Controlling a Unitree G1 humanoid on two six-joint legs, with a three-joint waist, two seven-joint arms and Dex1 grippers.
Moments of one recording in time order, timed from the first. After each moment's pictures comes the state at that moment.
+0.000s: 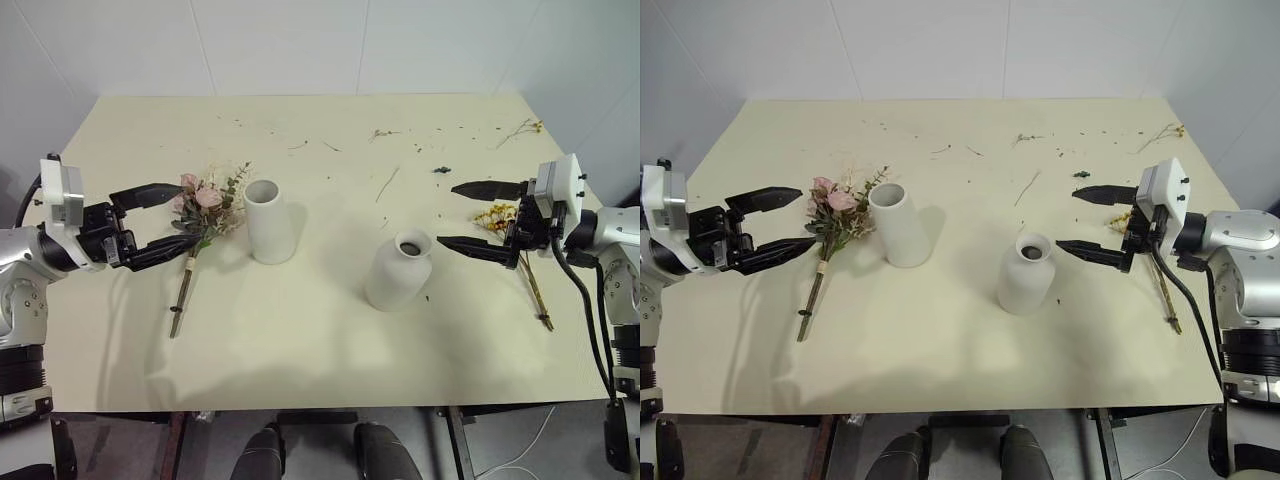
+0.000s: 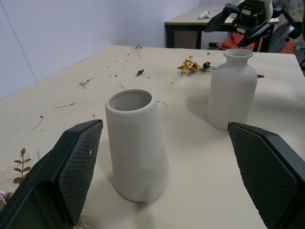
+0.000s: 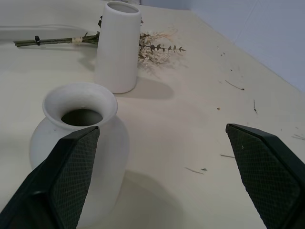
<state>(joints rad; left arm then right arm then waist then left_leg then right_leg) -0.50 0.85 0.37 0.16 -0.62 0.28 -1.26 -0.64 -0.83 -0.16 0.17 0.44 0.19 1.29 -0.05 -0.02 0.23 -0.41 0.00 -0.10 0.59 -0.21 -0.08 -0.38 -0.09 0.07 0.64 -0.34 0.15</state>
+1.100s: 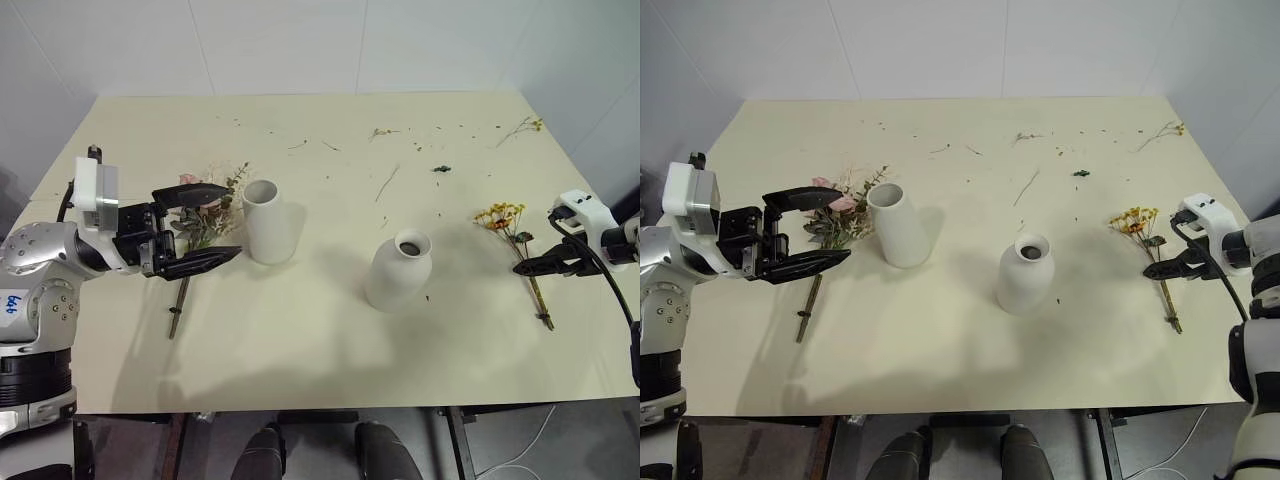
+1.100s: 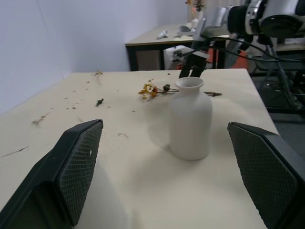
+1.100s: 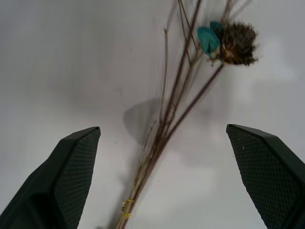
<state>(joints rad) -0.49 0.77 0.31 -0.13 -0.71 0.38 -1.19 -1.17 -0.94 0.25 1.21 -0.15 0.56 1.23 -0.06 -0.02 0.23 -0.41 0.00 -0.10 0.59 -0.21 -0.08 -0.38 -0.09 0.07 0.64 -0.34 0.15</state>
